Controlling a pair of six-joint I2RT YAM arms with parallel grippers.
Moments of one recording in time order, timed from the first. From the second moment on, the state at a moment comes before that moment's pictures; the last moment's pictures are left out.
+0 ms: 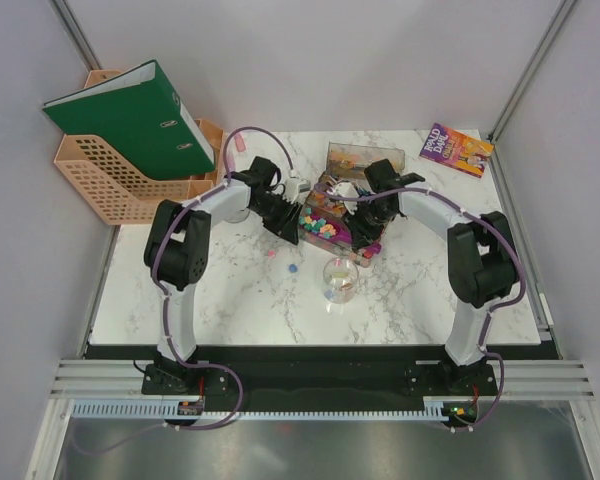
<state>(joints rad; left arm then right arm) -0.39 2.10 1.54 -0.66 0.61 0.29 0.37 1.90 1.41 -0.78 -0.50 -0.61</state>
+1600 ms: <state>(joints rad) -0.33 1.82 1.54 -0.65 -0.03 0.21 0.26 1.13 1.02 -1.11 -0.51 -1.10</state>
